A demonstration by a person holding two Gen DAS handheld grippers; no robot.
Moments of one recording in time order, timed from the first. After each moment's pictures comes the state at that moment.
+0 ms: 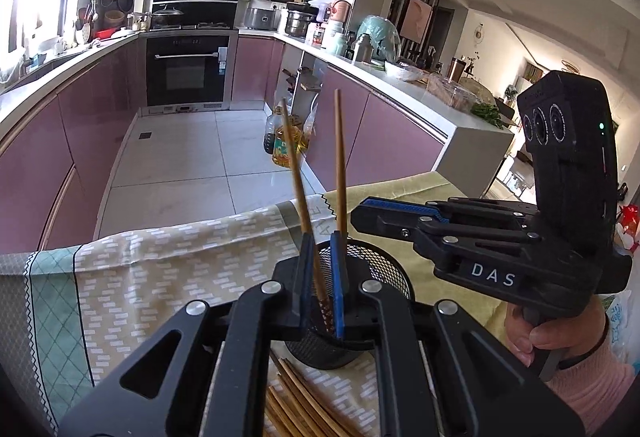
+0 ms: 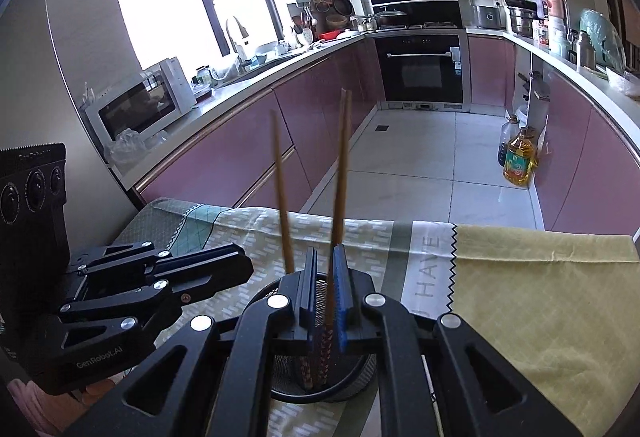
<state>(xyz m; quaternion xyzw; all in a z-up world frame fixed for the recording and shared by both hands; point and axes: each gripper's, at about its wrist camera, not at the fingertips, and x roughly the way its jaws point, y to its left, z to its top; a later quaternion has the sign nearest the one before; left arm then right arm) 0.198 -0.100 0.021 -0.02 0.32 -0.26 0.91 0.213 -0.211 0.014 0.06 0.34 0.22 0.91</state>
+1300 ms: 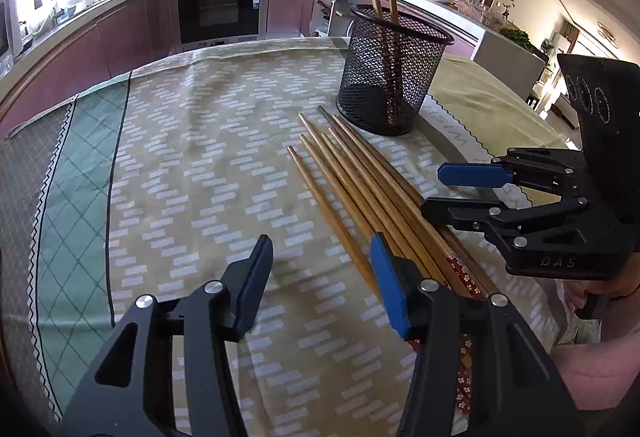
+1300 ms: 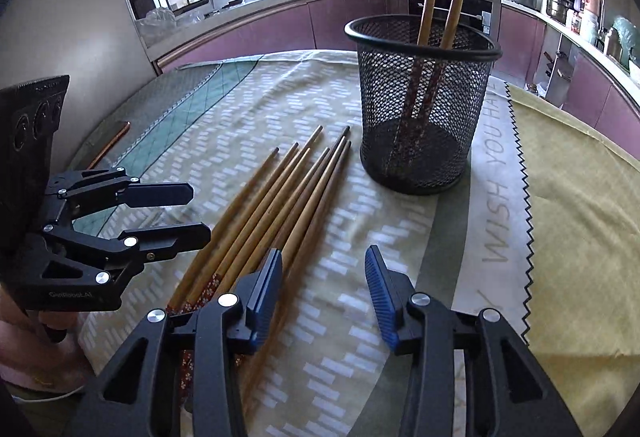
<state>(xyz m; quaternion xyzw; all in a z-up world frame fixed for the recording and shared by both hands) 0.072 -0.037 -0.098 0.02 0.42 -0.20 0.88 0.090 -0.163 -0.085 -0.03 0.43 0.24 0.87</state>
